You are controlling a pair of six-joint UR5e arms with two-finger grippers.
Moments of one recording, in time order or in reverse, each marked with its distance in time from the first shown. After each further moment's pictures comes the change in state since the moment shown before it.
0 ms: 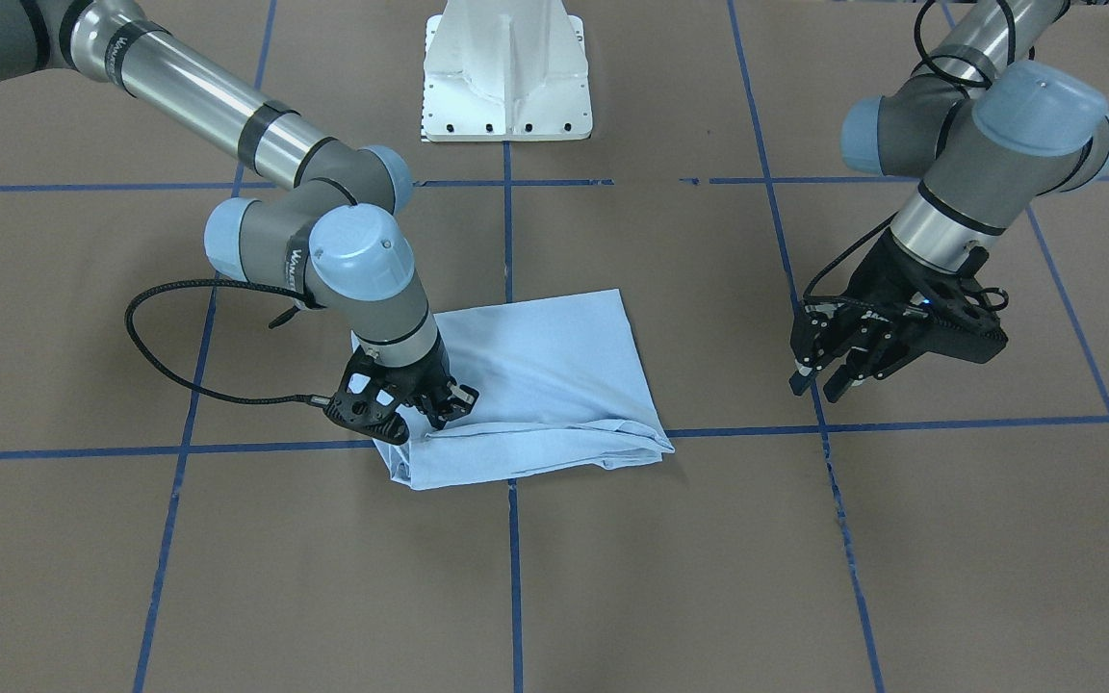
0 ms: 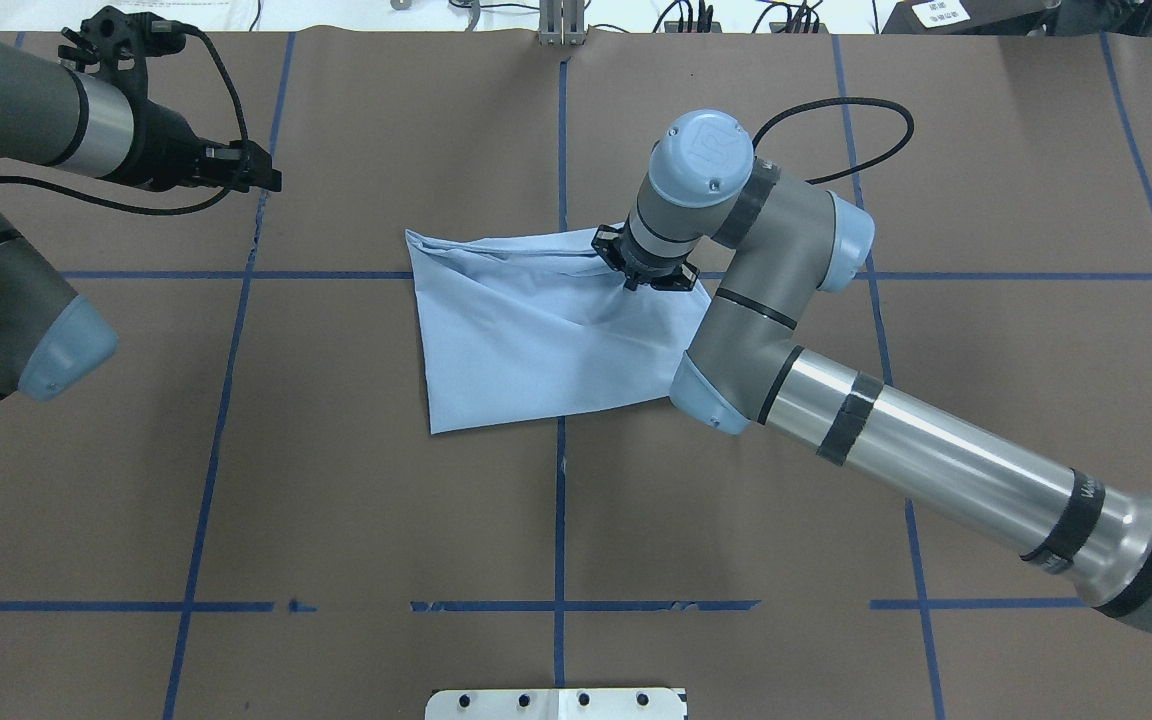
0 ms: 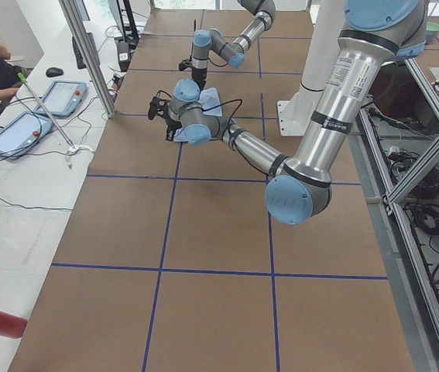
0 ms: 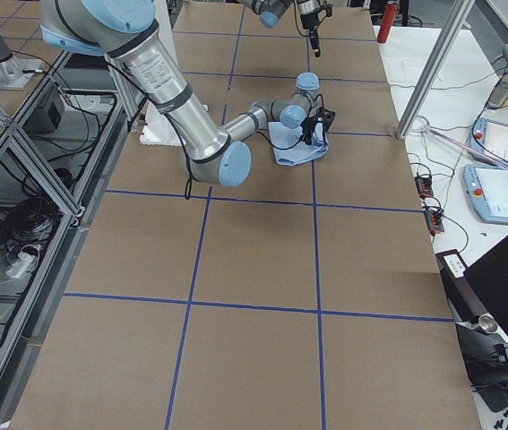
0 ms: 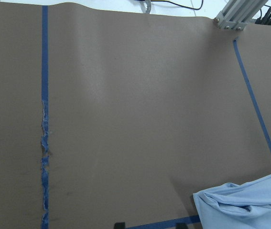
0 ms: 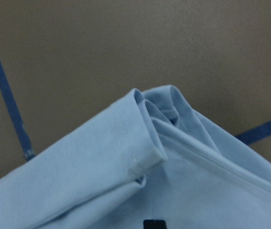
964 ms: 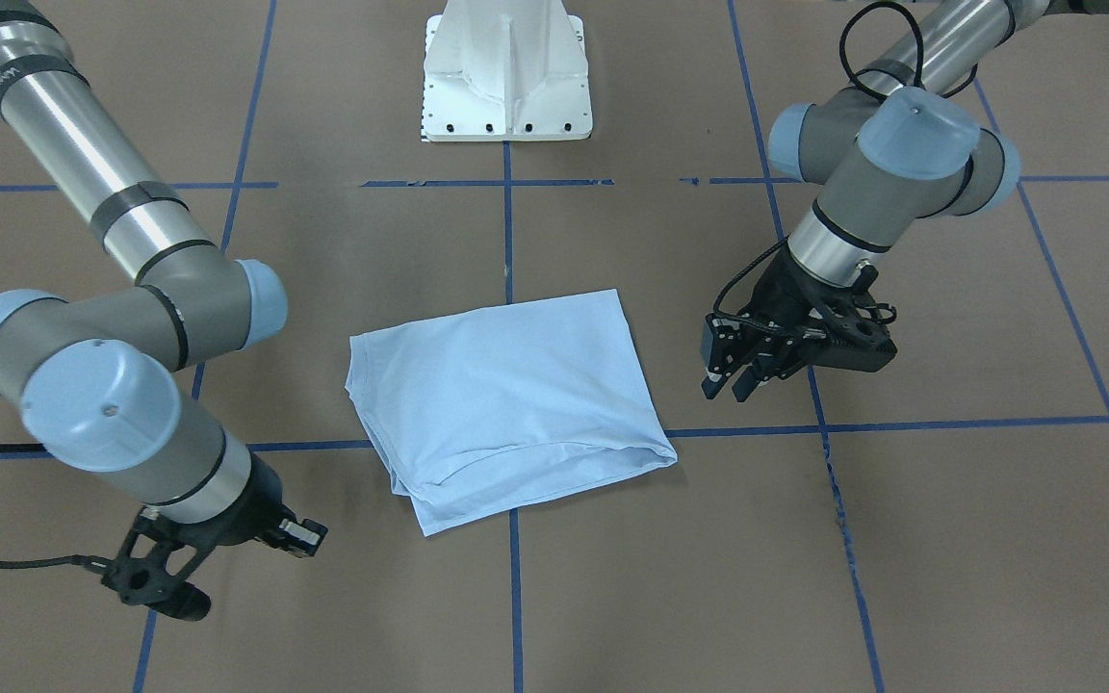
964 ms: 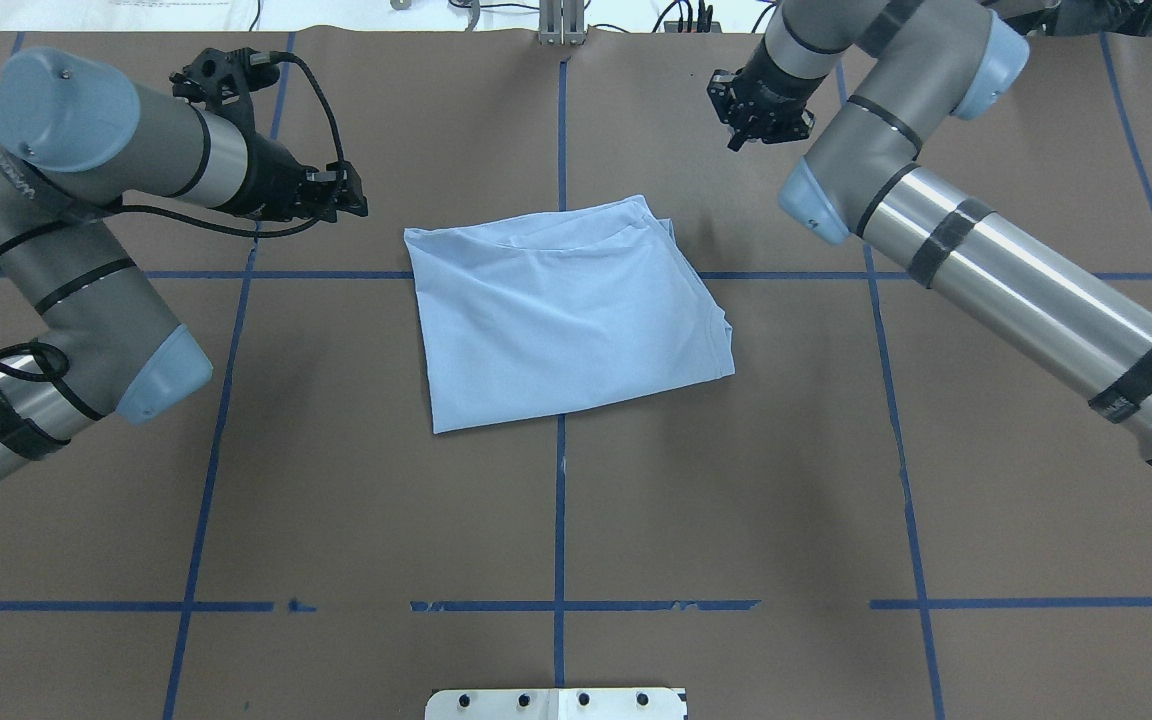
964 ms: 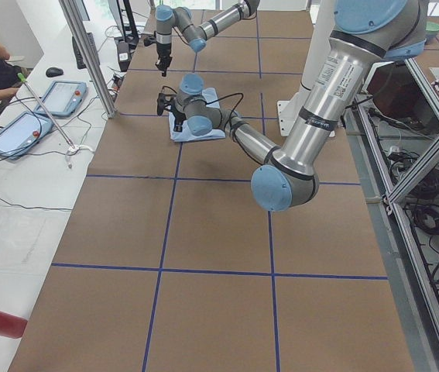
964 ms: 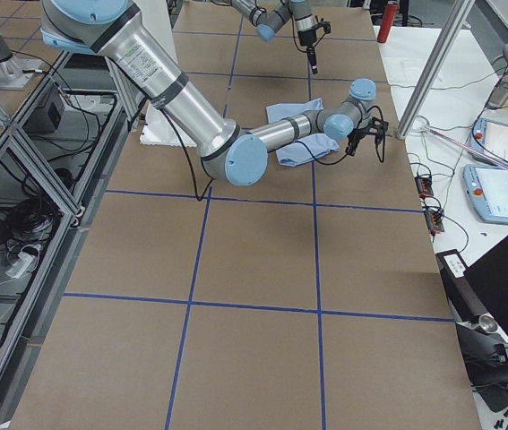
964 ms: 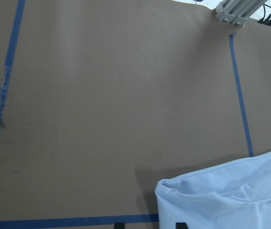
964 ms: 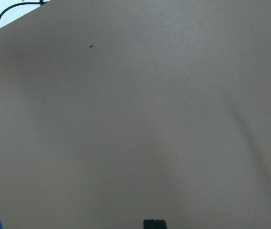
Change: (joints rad) left arm 0.119 -0.111 0.074 0.000 0.069 -0.223; right arm 0.306 -0.031 -0.095 0.048 0.260 -0.235
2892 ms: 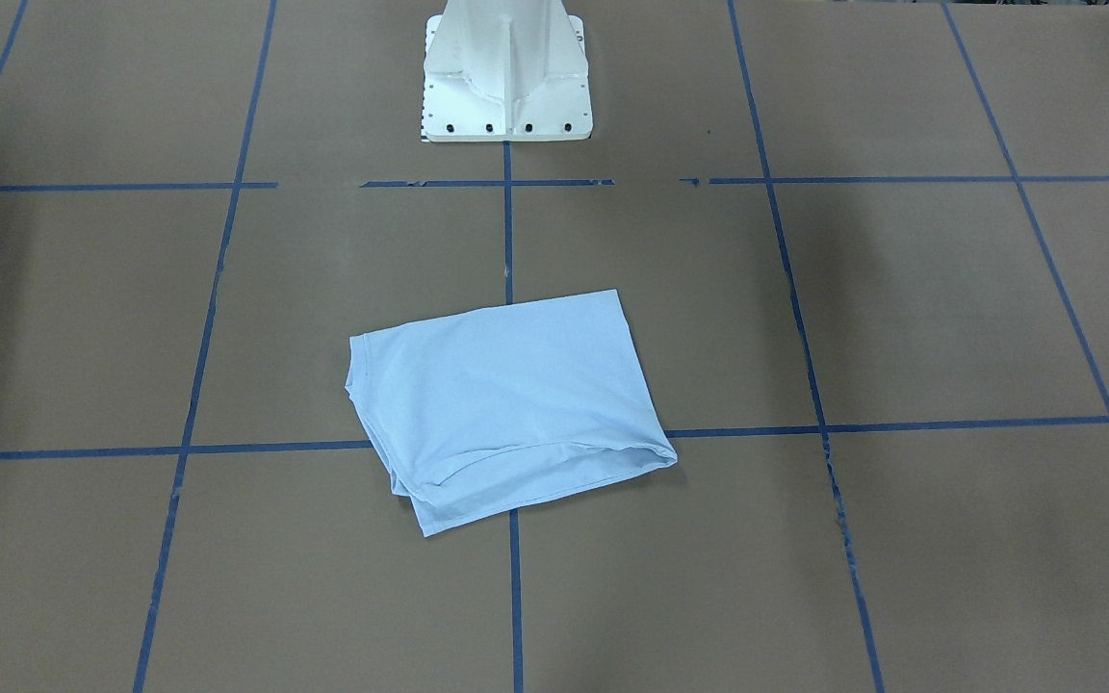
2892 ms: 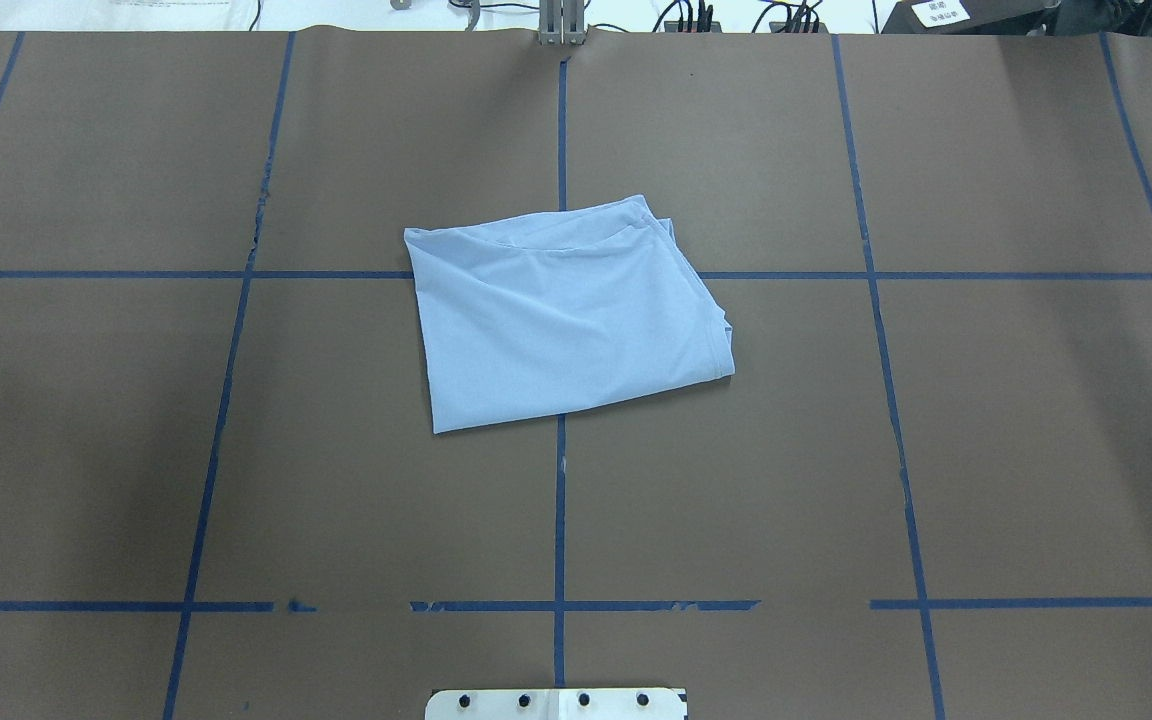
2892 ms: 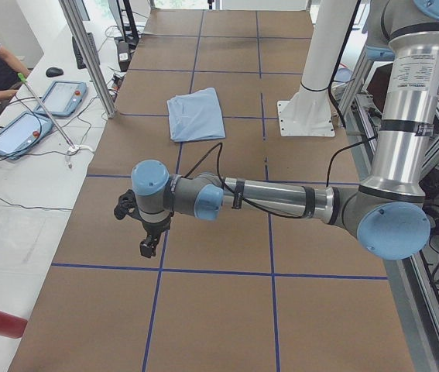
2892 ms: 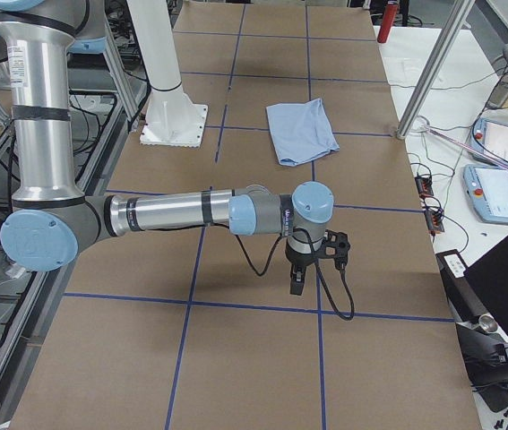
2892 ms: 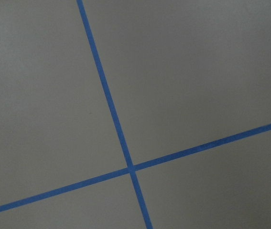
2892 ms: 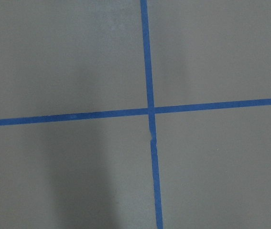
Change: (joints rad) left arm -0.697 0.408 0.042 0.472 -0.356 1.361; right arm 0.526 -0.794 0.626 -0.519 0.115 -1.122
